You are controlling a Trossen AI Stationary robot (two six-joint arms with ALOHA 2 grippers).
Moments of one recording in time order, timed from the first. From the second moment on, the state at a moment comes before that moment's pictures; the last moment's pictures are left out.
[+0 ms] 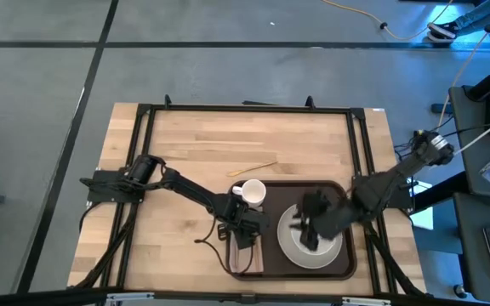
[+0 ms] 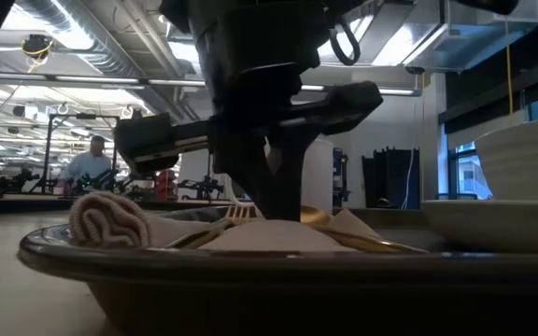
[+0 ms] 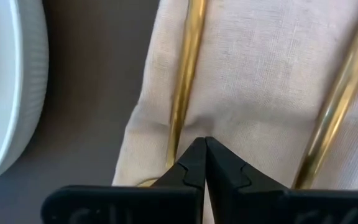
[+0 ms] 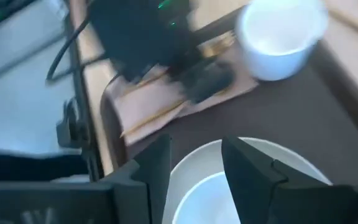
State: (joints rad) left arm -0.29 2.15 1.53 -0.56 0.02 1.00; right arm 0.60 1.38 1.21 -0.75 0.34 0.94
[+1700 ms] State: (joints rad) left arm -0.27 2.16 1.52 -0.52 0.03 0.90; right arm 0.61 2.01 1.21 -0.18 0.21 0.69
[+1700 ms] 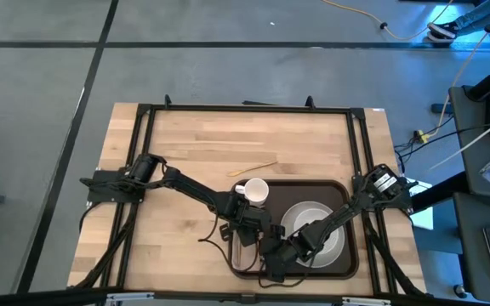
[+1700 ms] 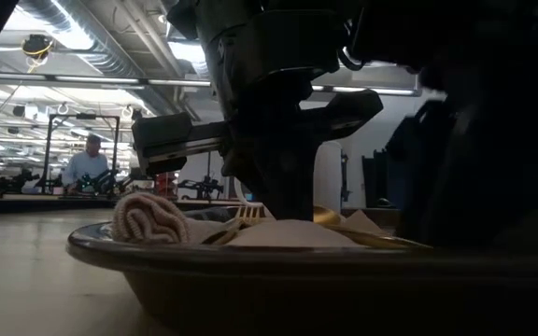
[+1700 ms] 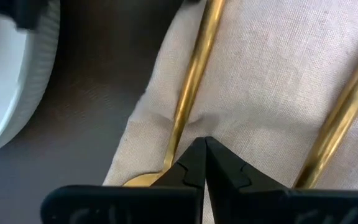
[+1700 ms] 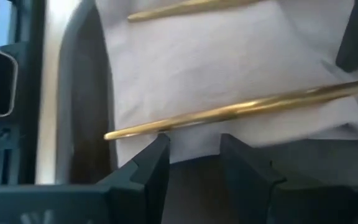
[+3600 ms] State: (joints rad) left arm -0.30 1.56 1.52 -0.77 -0.15 0.07; right arm 0.58 1.90 1.71 -1.12 0.26 1.17
